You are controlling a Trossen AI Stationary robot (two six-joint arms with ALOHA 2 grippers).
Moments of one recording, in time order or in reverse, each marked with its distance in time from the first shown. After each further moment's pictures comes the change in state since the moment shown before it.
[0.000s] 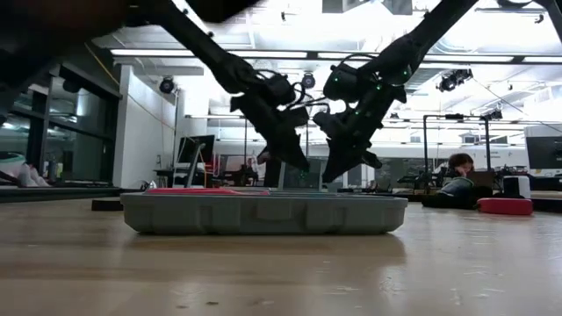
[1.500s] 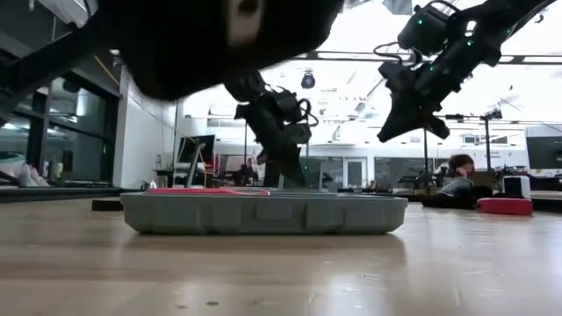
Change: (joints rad) left arm -0.001 0.097 0.124 -0.214 0.057 -0.110; right arm 0.081 -0.662 -0.440 0.029 0.156 0.201
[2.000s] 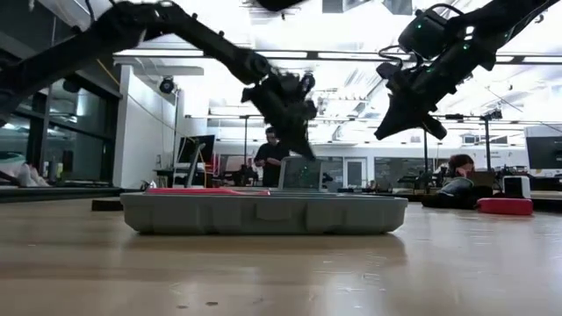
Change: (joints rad) left arm 0.017 0.043 0.229 -0.162 0.074 0.130; right arm -0.084 0.000 0.000 0.055 -0.022 0.022
